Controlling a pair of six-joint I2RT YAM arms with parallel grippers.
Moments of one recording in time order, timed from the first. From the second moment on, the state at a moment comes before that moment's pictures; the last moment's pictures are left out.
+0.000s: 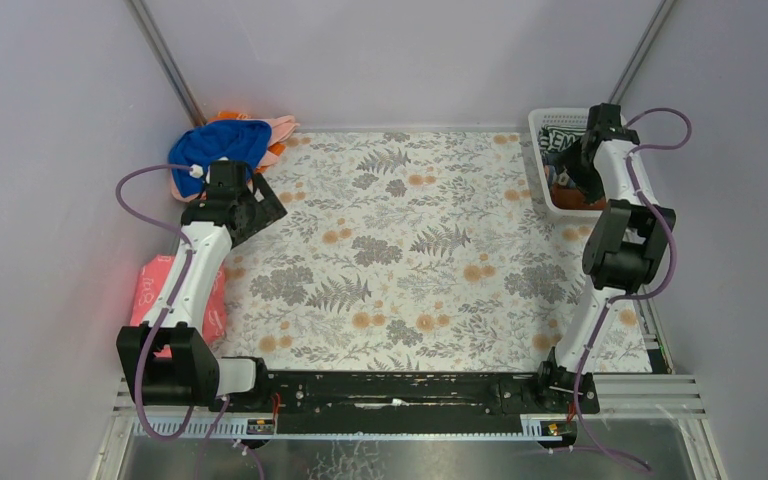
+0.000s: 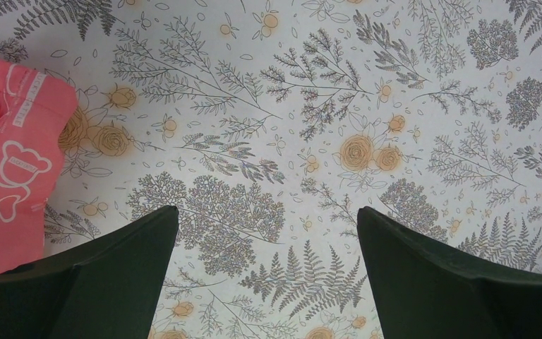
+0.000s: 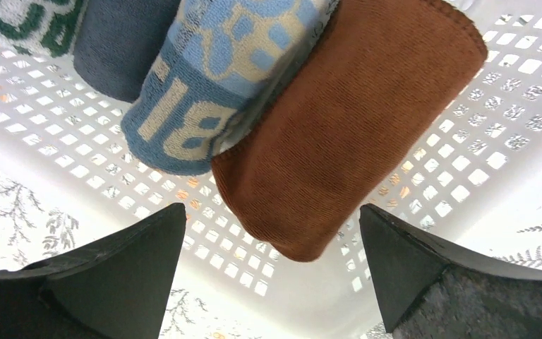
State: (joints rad) left arm 0.02 1.30 1.12 -0.72 -0.10 -0.57; right arm -0.21 2.06 1.82 -0.86 0.22 0.77
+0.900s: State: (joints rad) left arm 0.04 1.17 1.12 -0.70 -0.10 -0.60; right arm -0.21 1.21 1.11 -0.32 -0.15 0.47
